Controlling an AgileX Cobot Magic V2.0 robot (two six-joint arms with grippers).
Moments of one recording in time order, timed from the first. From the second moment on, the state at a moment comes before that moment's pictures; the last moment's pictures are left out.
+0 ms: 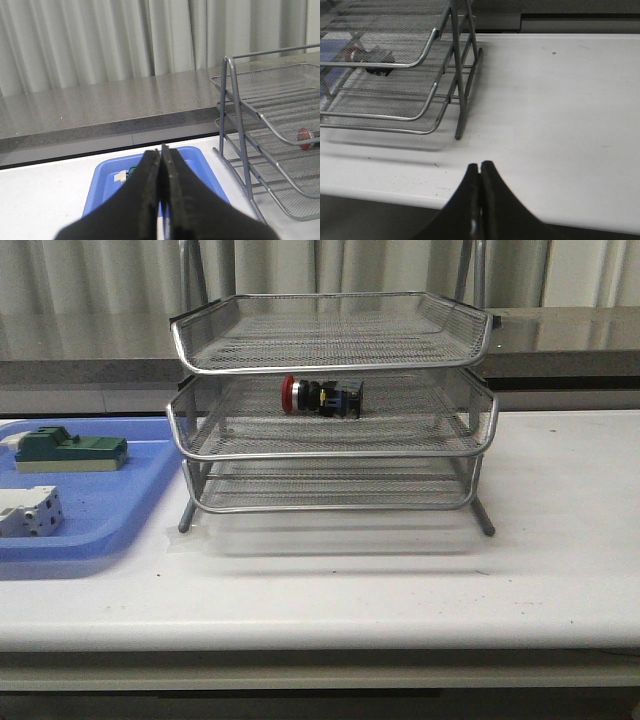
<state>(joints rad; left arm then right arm) -0.11 0.24 -0.21 -0.14 0.00 0.24 0.09 0.40 -0.46 0.11 0.51 -0.04</state>
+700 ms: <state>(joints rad) -0.11 0.24 -0.21 -0.14 0.00 0.24 0.08 -0.01 -0.03 -0.02 0.23 0.07</state>
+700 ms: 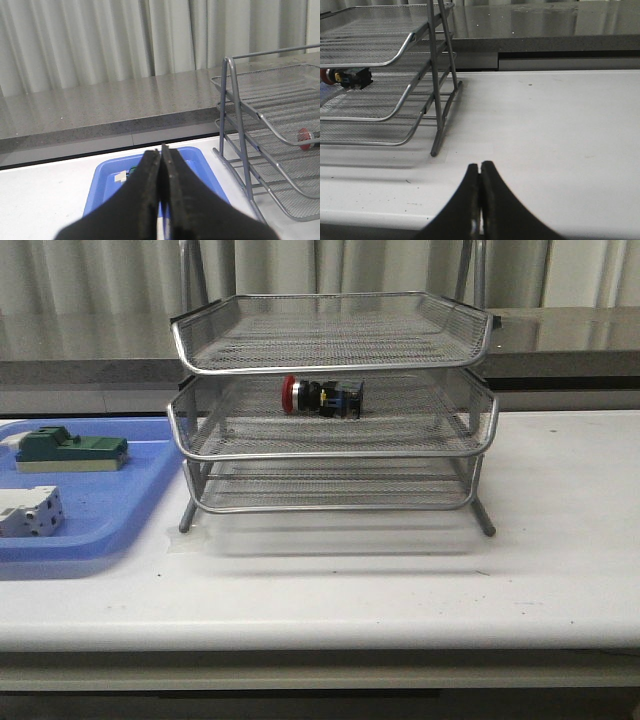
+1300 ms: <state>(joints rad) -0.11 0.24 -0.21 -0.14 -0.01 0.24 0.08 -0.01 0.03 -0.02 0.10 0.08</state>
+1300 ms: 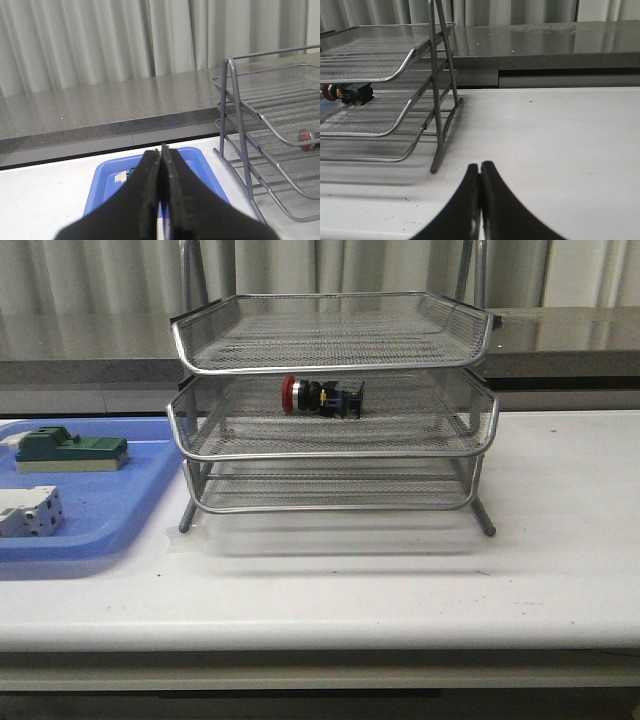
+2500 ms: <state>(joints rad) -0.11 0.14 0.00 0.06 -0.01 0.04 0.08 -0.01 0.03 -0.02 0.10 0.08</state>
